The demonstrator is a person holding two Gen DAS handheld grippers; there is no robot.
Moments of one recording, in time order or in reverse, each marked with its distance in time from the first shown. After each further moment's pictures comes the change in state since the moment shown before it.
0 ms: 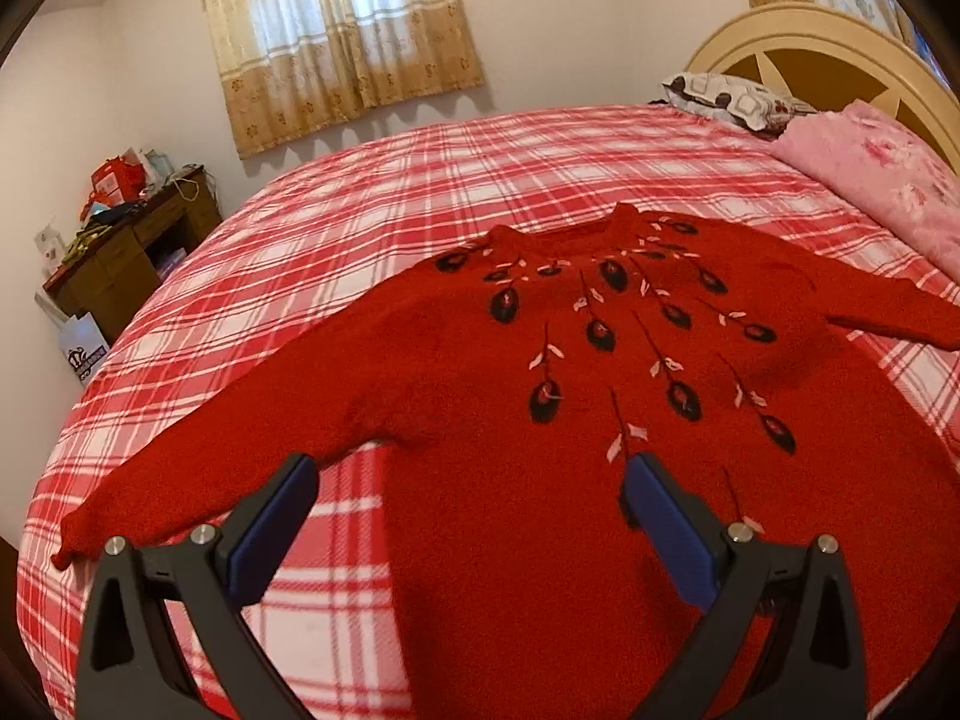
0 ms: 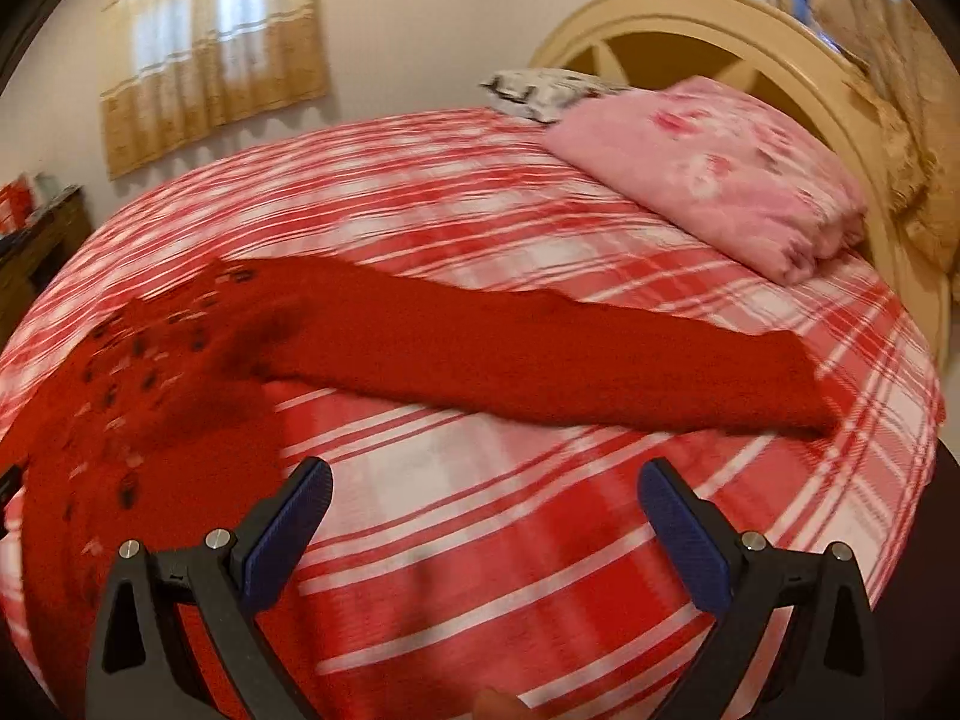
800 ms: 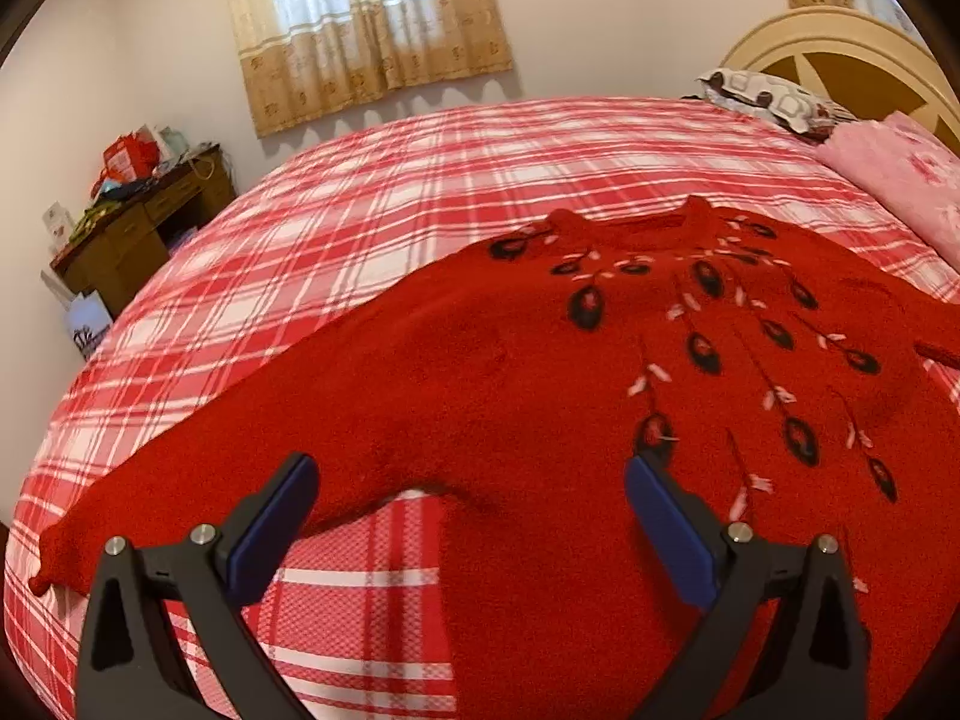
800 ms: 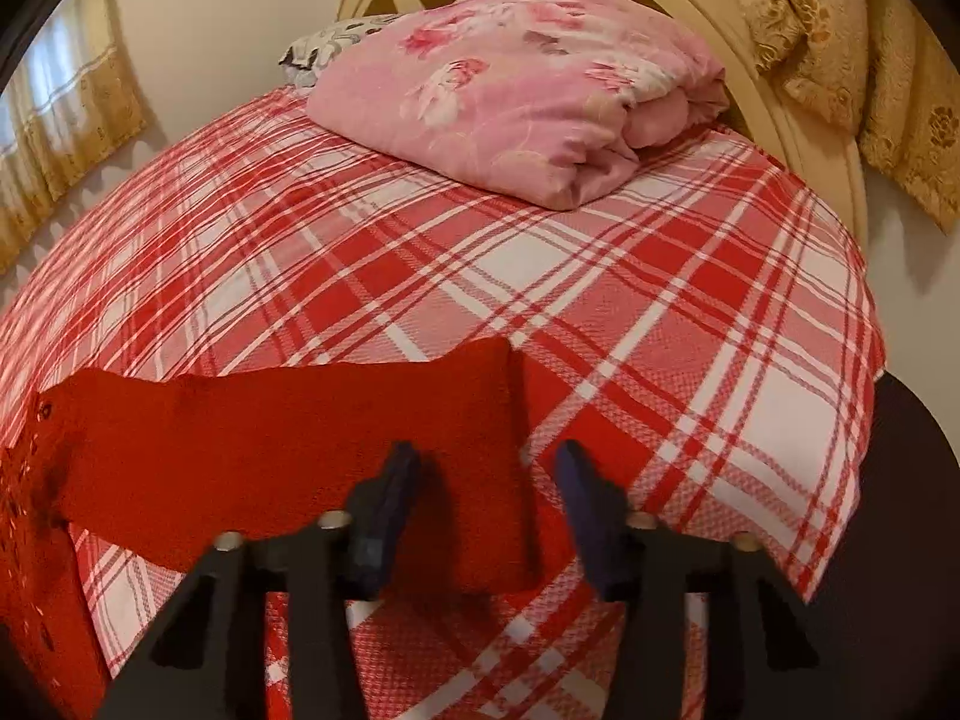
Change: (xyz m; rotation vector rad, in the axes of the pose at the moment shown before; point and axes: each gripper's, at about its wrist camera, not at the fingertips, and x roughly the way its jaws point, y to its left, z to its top) left arm 0.051 0.037 0.012 -0.059 0.036 0.036; right arm 0.057 -0.171 0.039 0.271 0.162 -0.187
